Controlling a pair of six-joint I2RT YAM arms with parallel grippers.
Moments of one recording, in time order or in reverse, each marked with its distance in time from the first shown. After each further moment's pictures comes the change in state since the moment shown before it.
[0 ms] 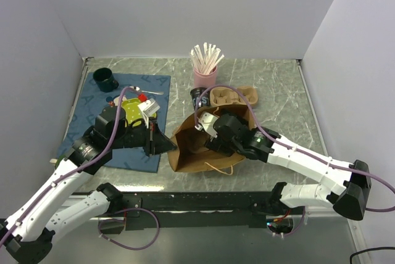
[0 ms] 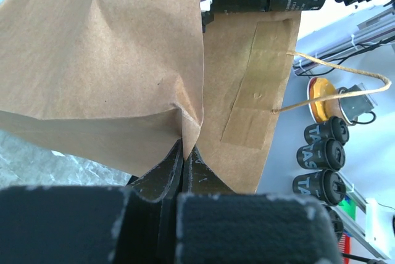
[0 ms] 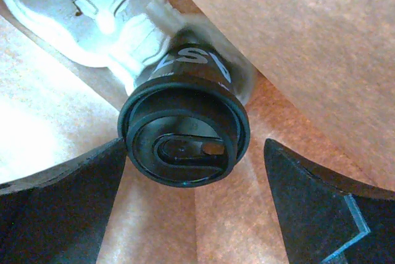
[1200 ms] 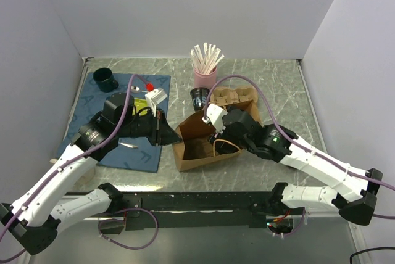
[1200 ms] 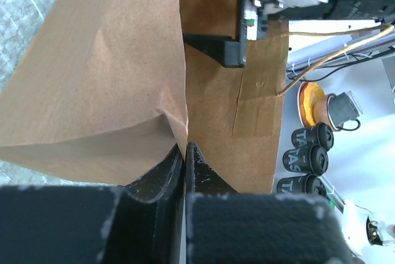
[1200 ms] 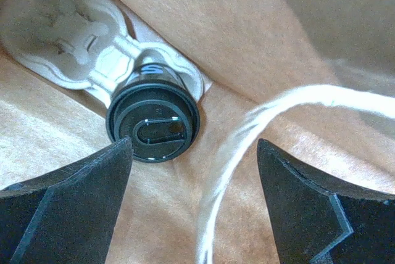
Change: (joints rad) left arm -0.002 0.153 0.145 -0.057 0.008 -0.027; right arm 0.008 -0.077 0.122 -0.129 -0.071 0.105
